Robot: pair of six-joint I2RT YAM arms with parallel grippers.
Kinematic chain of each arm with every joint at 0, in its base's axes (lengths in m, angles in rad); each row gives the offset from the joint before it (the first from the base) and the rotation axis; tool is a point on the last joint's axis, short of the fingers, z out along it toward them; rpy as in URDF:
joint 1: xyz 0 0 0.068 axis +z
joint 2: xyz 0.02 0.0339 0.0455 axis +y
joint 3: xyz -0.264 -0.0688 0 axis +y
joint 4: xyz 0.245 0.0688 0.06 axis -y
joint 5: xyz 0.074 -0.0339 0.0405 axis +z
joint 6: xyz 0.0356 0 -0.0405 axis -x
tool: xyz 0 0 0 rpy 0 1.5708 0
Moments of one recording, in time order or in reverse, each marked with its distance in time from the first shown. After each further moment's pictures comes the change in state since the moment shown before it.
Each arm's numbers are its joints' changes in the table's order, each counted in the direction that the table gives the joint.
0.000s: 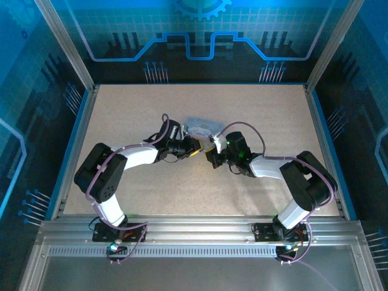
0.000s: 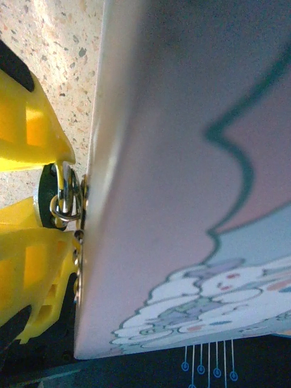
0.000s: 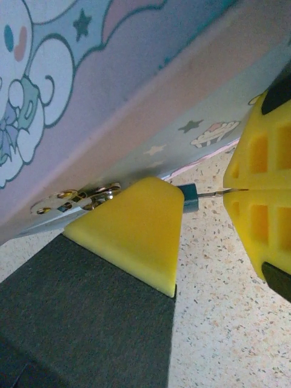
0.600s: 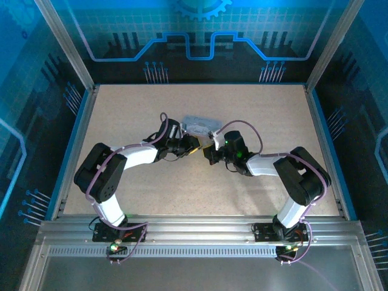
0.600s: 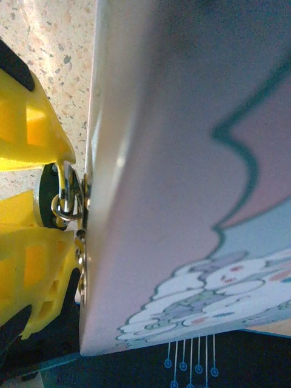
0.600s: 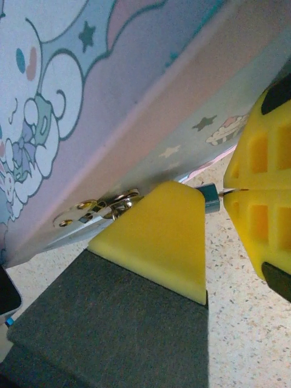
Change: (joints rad) left arm 0.006 0.000 -0.005 0.016 0.039 0.025; right arm 0.005 0.064 -0.023 0.117 -0.013 -0.107
